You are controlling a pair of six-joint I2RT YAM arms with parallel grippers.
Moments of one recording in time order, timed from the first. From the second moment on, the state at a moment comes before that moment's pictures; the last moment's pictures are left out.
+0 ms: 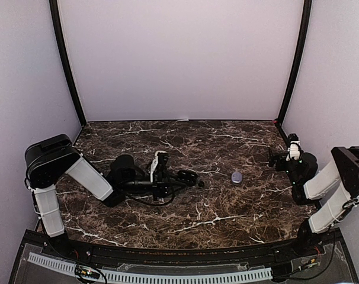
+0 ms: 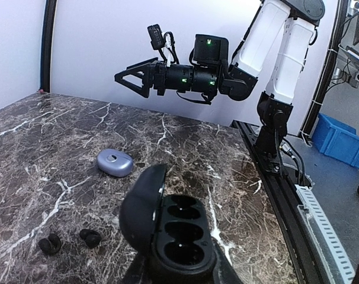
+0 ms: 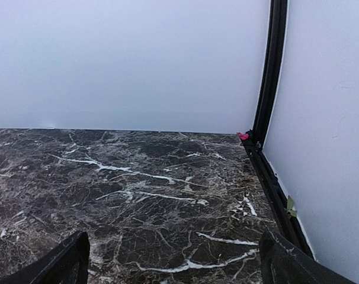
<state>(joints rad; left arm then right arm) -0.81 1.92 0.66 1.19 0.70 -0.15 0.01 1.53 0.21 1.24 -0.07 -0.04</state>
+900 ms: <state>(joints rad) -0.81 1.83 0.59 1.14 0.69 -0.08 0.15 1.08 0.48 0.08 -0.11 0.38</state>
